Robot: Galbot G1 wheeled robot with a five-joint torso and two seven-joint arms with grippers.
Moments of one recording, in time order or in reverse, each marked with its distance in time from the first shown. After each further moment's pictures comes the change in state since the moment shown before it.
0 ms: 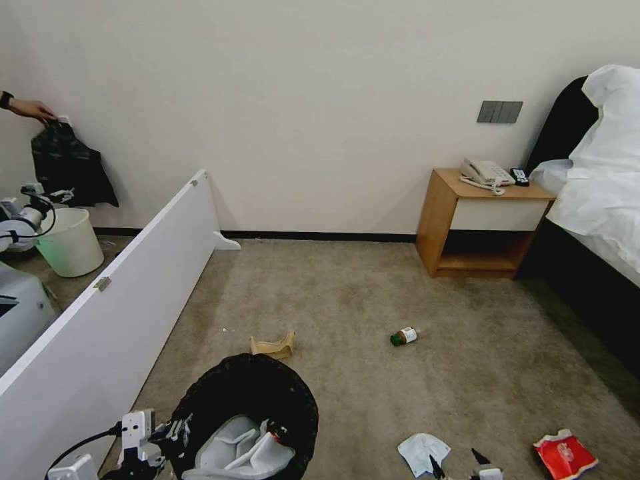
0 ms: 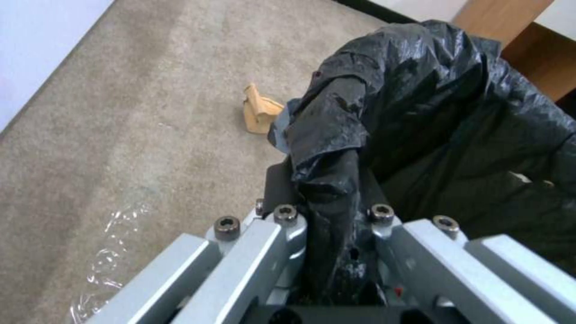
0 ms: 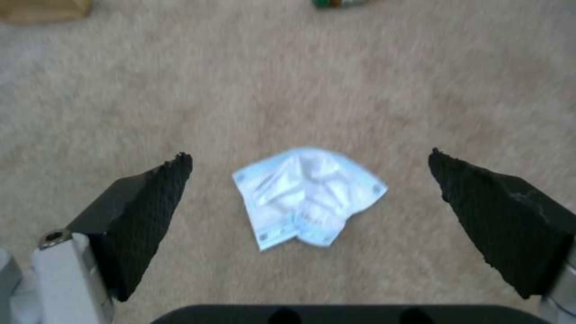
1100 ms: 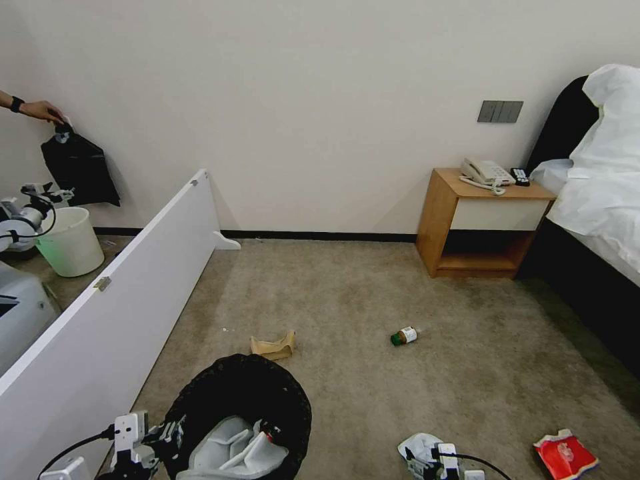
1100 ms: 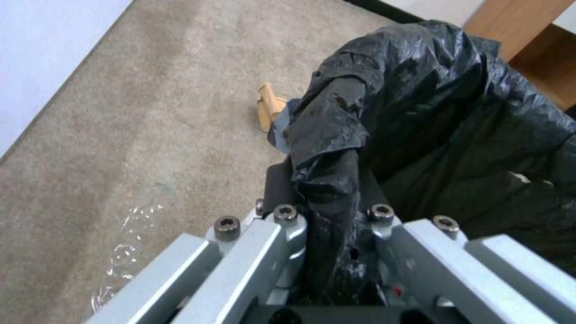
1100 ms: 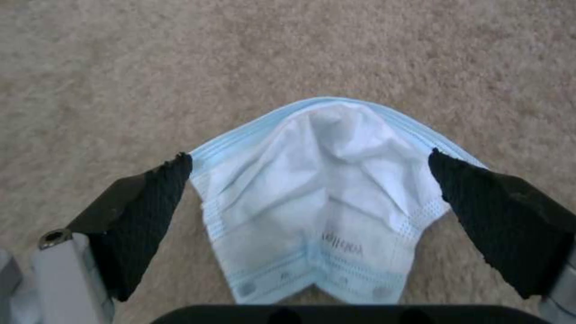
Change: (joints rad) left arm 0.010 -0.015 -0.025 0.003 0.004 0.003 0.000; right arm 0.366 0.034 -0.103 -0.416 -0.023 -0.097 0.066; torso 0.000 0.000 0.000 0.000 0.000
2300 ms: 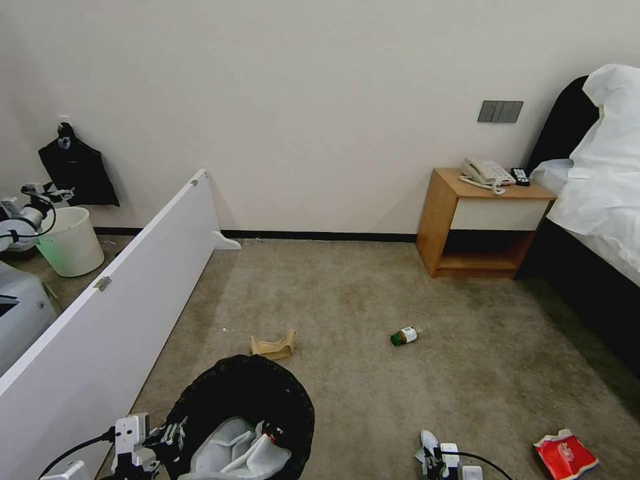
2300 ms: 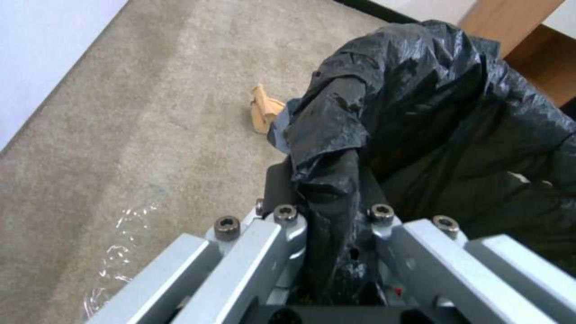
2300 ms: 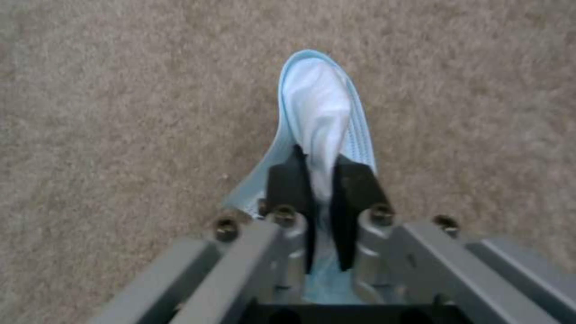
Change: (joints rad) left arm 0.012 -0.008 0.006 -0.020 0.009 0.001 0.006; right arm 0.003 0.007 0.044 -0.026 -0.043 -0.002 0.001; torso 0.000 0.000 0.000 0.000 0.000
